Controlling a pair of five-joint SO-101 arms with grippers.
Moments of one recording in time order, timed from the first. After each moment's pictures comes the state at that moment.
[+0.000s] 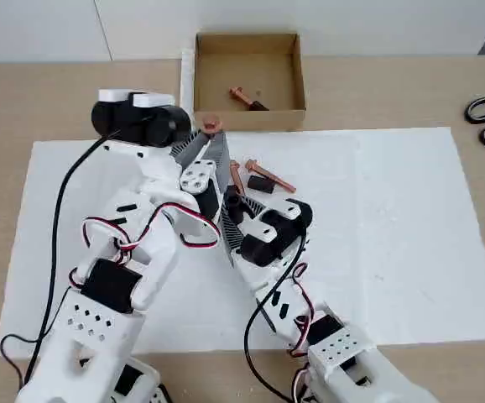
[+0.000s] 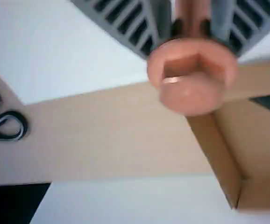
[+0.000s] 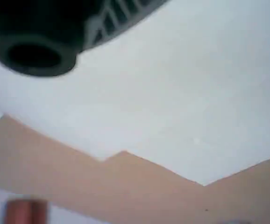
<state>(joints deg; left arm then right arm) 20.7 -49.5 43.6 33.1 20.4 -34.0 -49.8 93.6 -30.0 -2.1</state>
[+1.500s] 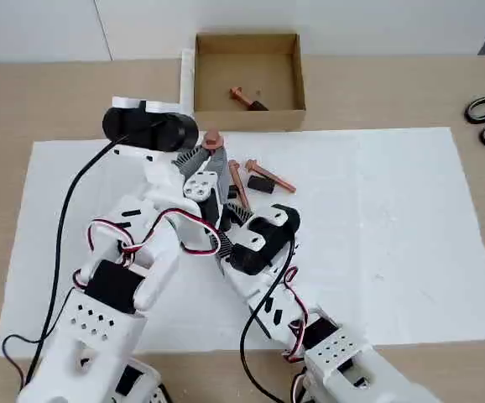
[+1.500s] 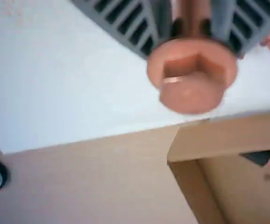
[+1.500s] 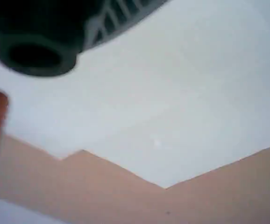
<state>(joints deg) 20.8 -49.9 46.4 36.4 20.4 -38.2 -49.8 93.6 -30.0 -1.9</state>
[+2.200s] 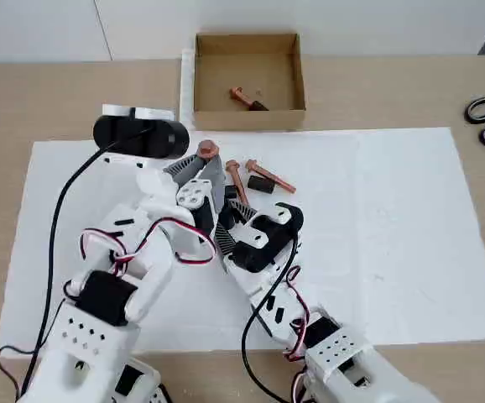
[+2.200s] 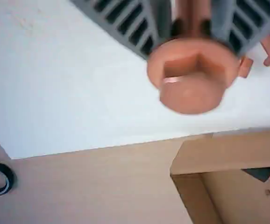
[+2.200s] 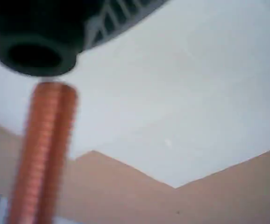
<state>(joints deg) 20.8 -54.7 47.1 41.6 22.6 -37.0 -49.8 93.6 -30.0 -1.9</state>
